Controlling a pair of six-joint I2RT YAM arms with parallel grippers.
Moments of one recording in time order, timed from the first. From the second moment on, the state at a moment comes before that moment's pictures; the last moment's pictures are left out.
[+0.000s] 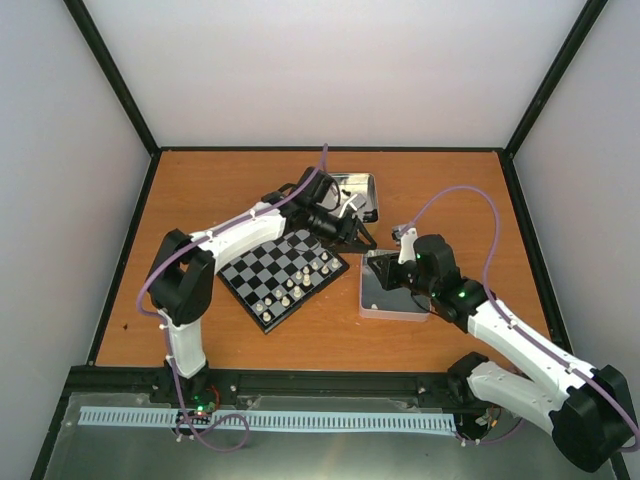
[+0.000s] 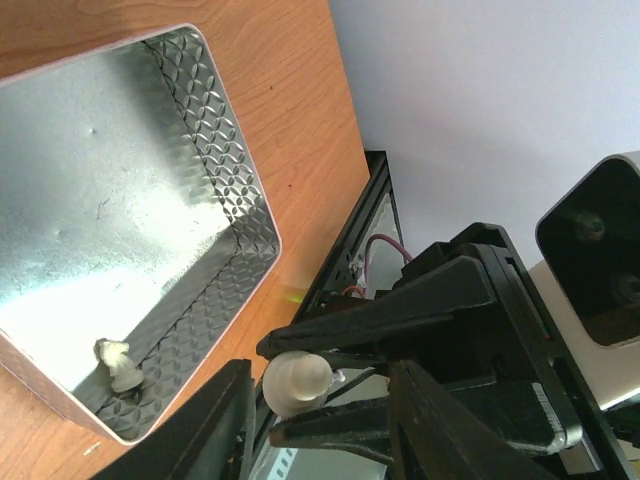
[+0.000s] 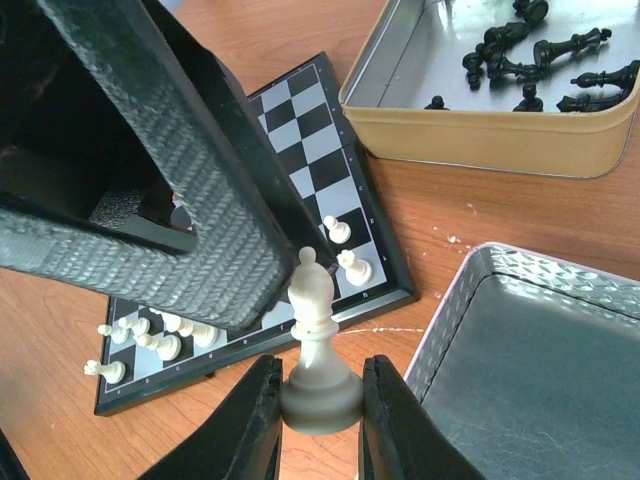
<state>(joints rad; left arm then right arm) -0.68 1.87 1.47 -0.46 0.96 -0.61 0.57 0.93 0.58 -0.18 -0.21 0.43</state>
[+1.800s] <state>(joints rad) -0.66 1.49 1.12 -0.58 0.45 -0.37 0.57 0.82 0.55 -0.25 -0.06 0.61</state>
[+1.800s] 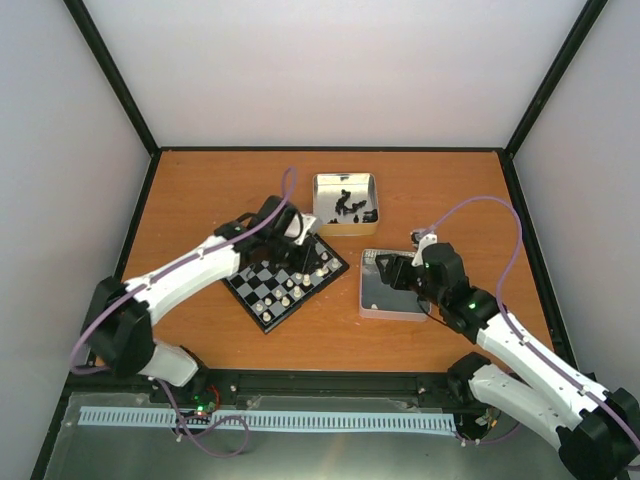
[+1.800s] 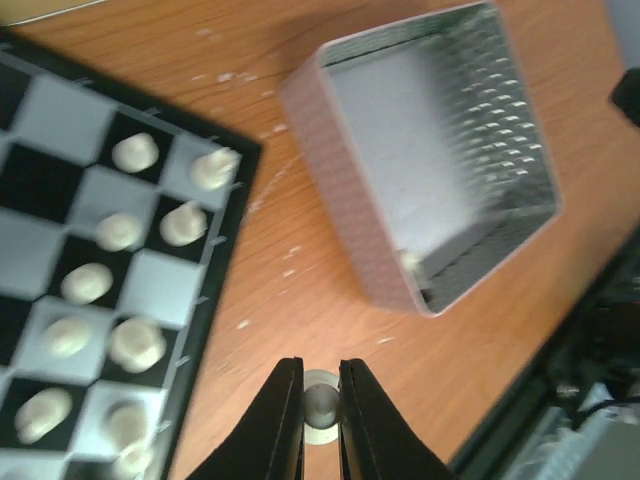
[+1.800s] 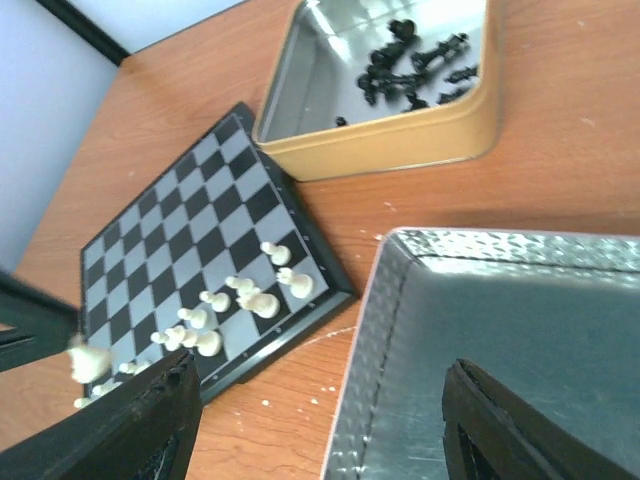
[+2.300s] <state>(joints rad) -0.73 1.21 0.86 -0.54 0.06 -0.33 0.57 0.92 0.51 -0.24 0.05 0.68</state>
